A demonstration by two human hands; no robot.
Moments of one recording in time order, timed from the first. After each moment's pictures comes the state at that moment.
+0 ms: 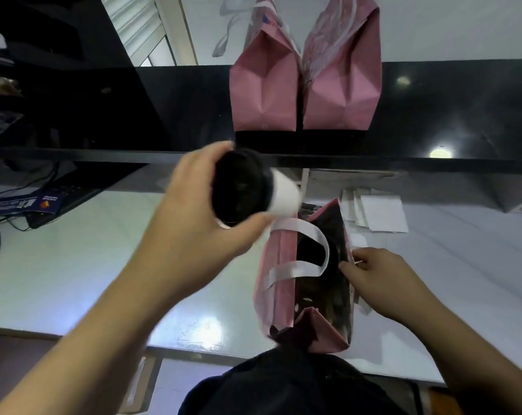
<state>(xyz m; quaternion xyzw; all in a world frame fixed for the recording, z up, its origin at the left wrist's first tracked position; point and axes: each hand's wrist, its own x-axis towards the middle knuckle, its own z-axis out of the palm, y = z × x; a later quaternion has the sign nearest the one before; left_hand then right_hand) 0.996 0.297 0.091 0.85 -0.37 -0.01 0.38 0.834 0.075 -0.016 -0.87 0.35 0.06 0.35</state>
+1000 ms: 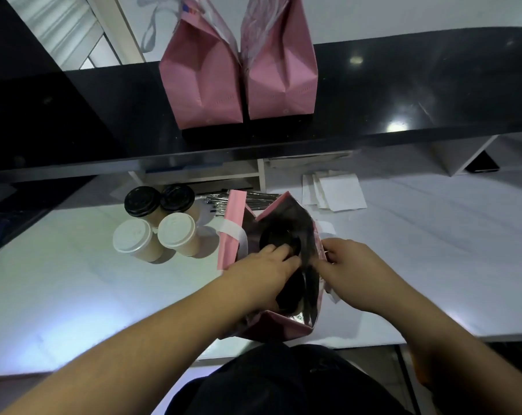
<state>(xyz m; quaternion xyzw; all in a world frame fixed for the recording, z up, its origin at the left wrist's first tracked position) 0.958 0.190 -0.067 0.72 -0.66 -0.19 -0.08 0.806 0.071 -0.013 -0.85 0.35 0.06 0.38</state>
